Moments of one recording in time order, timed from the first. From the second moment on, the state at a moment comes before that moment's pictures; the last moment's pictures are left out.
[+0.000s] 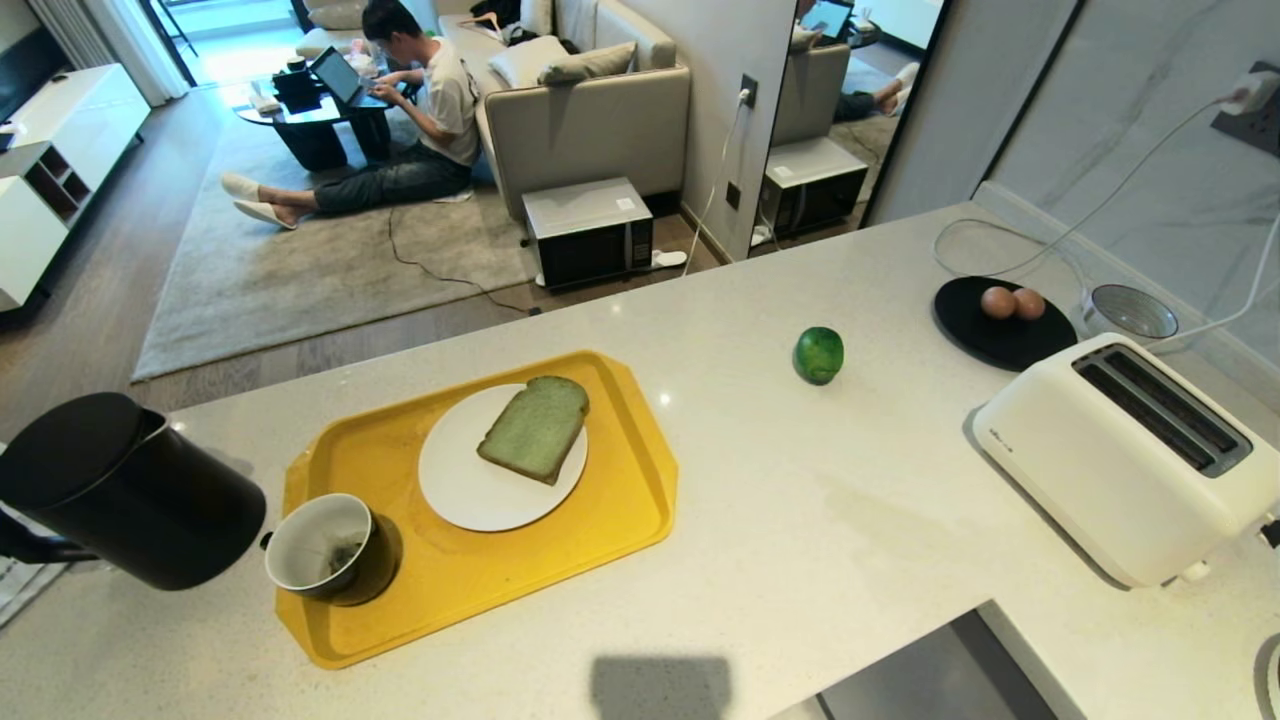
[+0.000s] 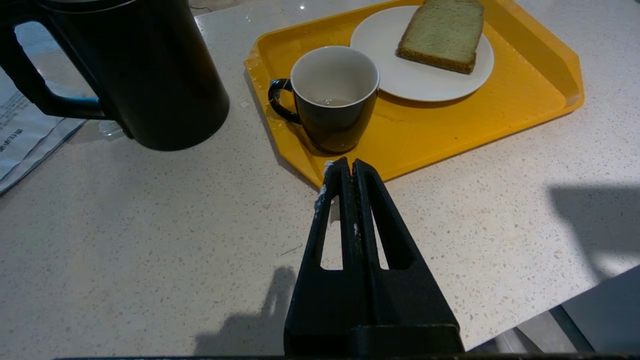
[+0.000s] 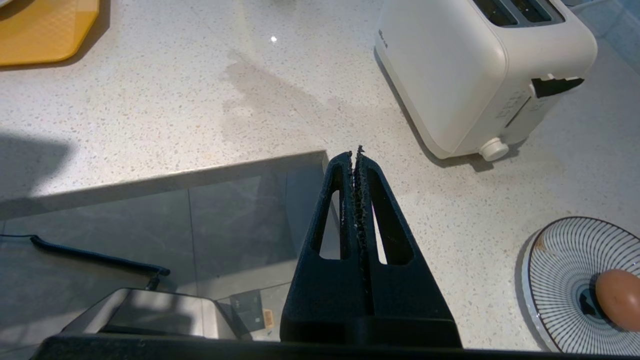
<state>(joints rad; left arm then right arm) 0.00 0.00 0.00 -0.01 0.00 0.00 -0.01 0.00 0.00 0.00 0.03 -0.10</state>
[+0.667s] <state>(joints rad) 0.00 0.00 0.00 -0.01 0.00 0.00 -0.01 0.00 0.00 0.00 0.03 -0.10</state>
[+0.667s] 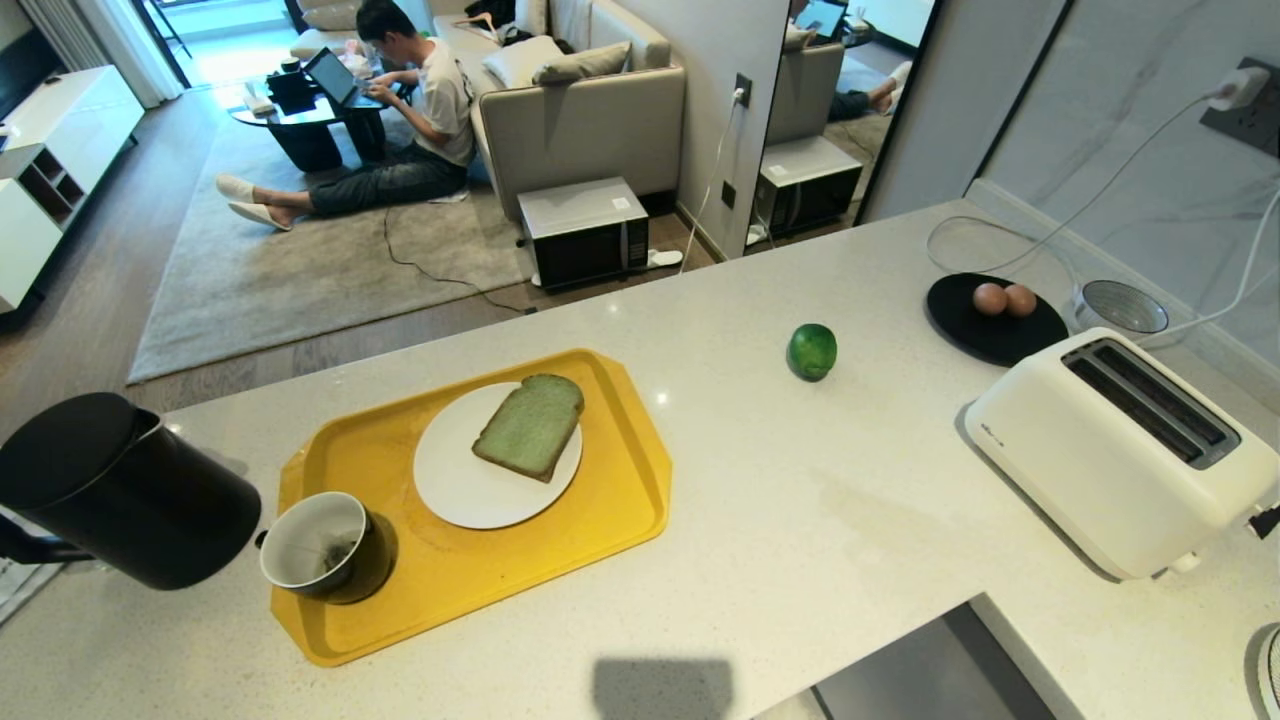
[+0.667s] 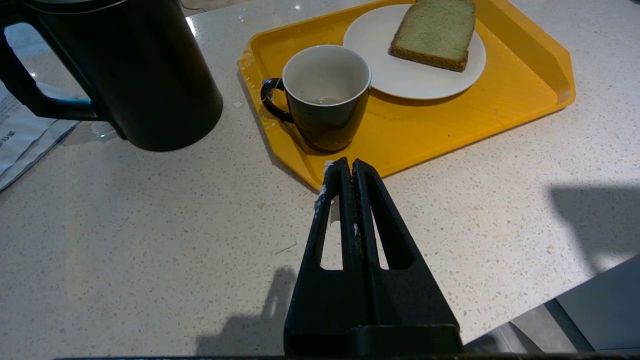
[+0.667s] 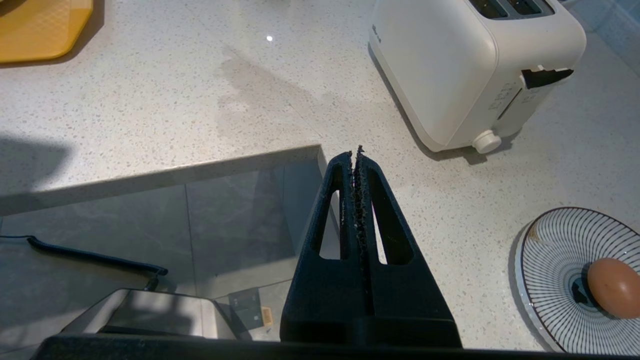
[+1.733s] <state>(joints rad) 0.00 0.00 0.00 -0.01 0.00 0.00 -0.01 0.00 0.00 0.00 0.03 -0.10</state>
